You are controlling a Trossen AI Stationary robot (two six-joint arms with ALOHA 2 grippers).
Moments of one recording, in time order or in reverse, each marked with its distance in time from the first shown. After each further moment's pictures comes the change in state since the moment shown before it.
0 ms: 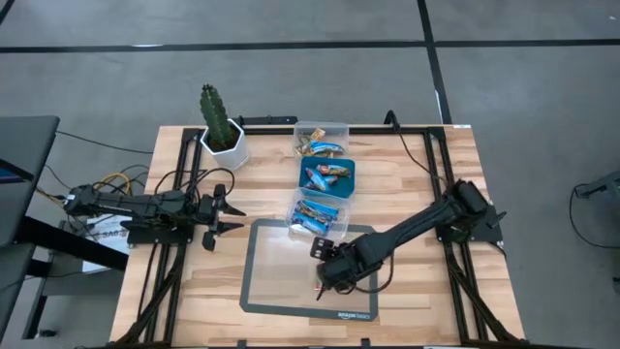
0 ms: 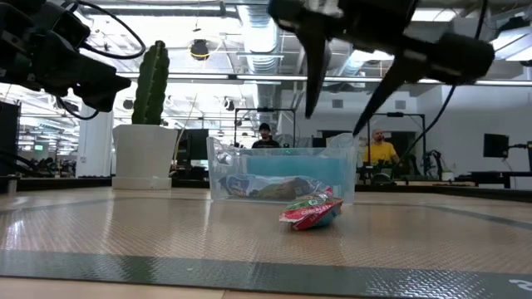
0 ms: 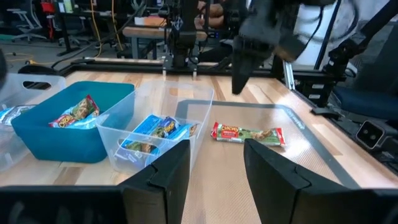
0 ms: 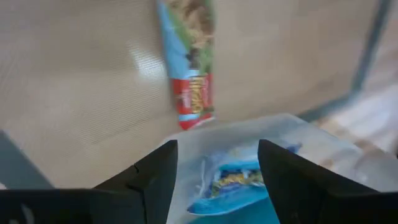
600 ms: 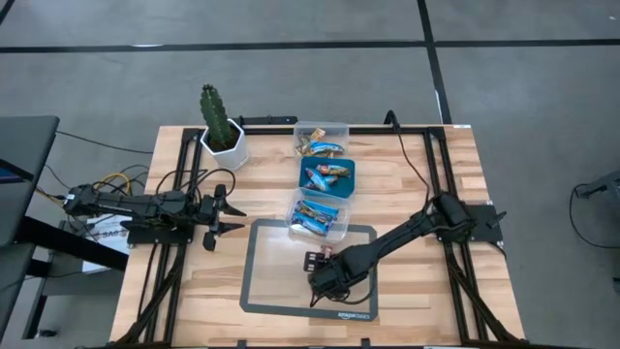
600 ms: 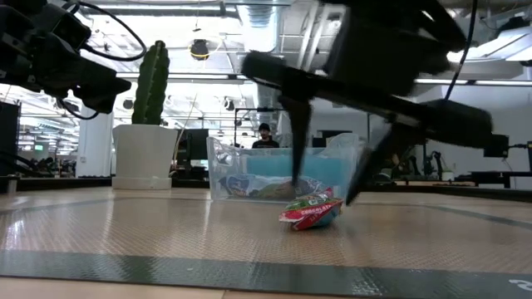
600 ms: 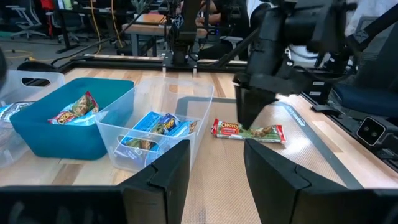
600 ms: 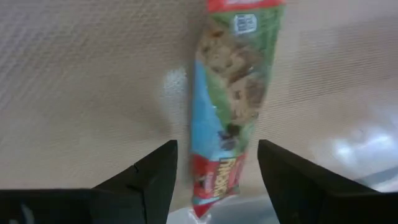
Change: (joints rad) left arm 0.000 0.016 0.000 0.000 0.000 0.000; right arm 0.000 0.169 0.009 0.122 -0.072 -0.124
